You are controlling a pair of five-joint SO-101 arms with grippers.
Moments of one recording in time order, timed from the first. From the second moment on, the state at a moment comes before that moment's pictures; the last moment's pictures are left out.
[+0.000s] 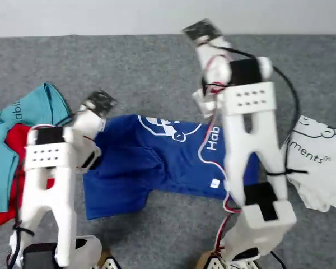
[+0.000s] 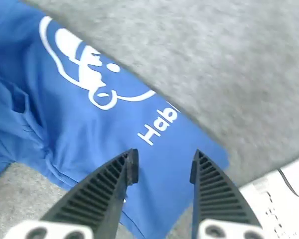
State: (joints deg) left arm -7.6 -20.0 36.7 73.2 -33.2; right arm -10.8 8.3 -32.8 100.6 17.5
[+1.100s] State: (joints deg) left arm -10.0 9.1 21.1 75.7 -49.6; right arm 10.1 -17.2 -13.9 100.6 17.6
